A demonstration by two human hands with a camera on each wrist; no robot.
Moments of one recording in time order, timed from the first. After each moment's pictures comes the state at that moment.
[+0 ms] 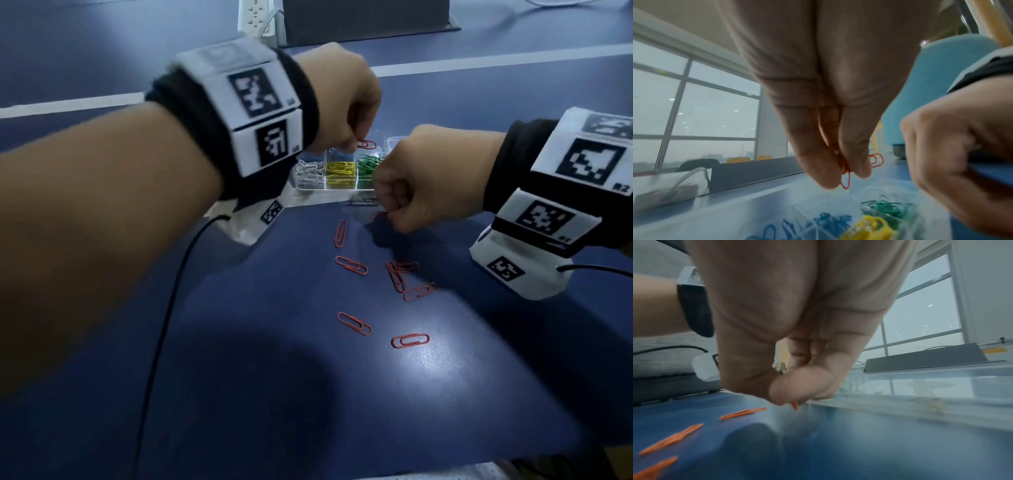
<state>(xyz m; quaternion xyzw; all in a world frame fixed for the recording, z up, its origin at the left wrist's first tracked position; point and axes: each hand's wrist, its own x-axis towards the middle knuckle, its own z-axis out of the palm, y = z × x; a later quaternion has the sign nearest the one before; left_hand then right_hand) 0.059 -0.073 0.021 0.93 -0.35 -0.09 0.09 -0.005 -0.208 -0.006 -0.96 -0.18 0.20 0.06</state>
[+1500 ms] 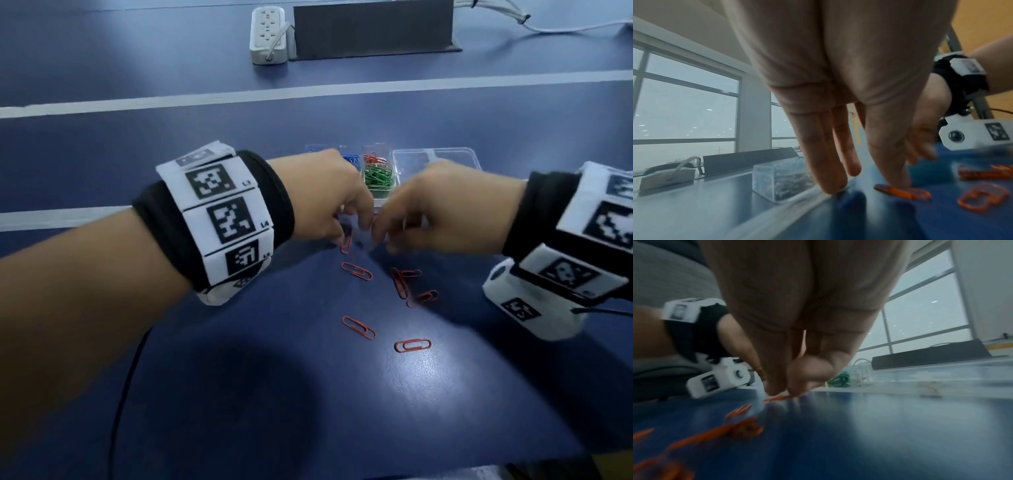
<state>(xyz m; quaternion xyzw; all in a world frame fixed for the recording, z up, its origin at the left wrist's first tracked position) 0.022 -0.042 -0.008 0.87 -0.45 -0.17 0.02 -0.025 -0.211 -0.011 -0.95 -0.25 0.17 0.12</state>
